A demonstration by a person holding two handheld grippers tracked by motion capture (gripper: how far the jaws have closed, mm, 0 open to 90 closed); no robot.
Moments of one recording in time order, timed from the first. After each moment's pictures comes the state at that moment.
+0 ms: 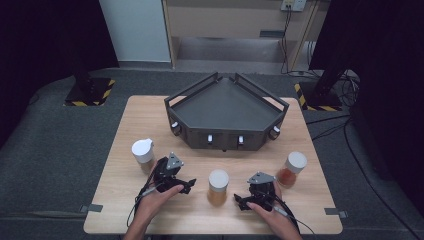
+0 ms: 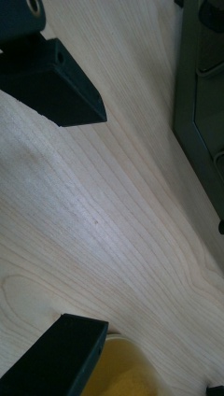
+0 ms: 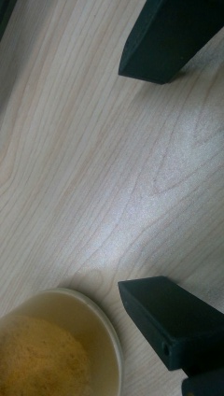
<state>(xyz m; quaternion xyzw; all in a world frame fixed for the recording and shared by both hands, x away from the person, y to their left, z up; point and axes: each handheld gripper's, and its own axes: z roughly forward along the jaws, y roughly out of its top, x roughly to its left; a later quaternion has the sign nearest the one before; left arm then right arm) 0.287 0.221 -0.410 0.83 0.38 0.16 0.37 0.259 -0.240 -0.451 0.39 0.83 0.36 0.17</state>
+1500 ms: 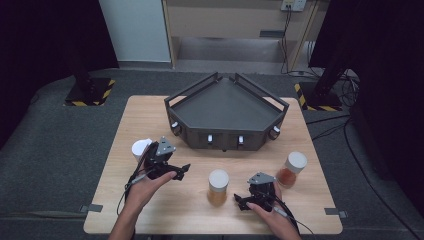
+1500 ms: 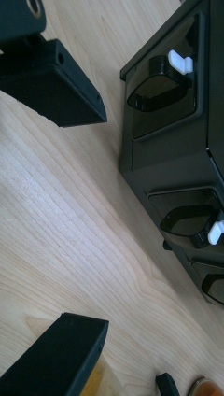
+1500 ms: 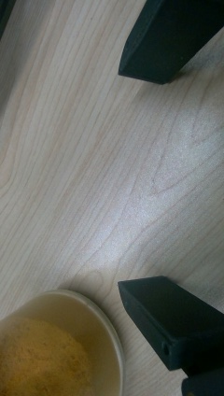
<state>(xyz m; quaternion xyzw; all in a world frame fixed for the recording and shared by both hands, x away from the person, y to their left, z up) 0.288 0.236 -0.358 0.82 0.37 0.20 0.39 0.257 -0.238 -0.451 0.39 0.83 0.36 0.17</state>
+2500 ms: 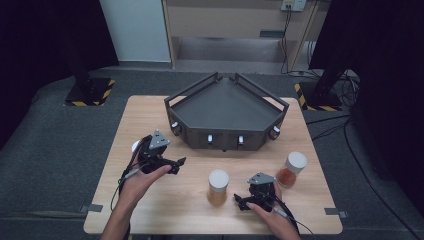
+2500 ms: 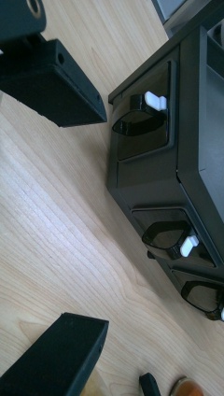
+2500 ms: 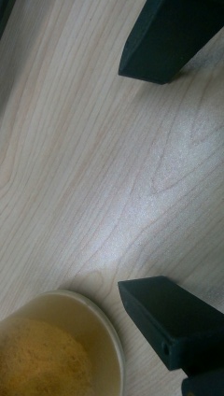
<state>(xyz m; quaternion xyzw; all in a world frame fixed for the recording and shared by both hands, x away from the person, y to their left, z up) 0.289 0.248 -0.337 0.82 0.37 0.21 0.39 0.256 -0.237 -0.451 0.39 0.83 0.36 0.17</state>
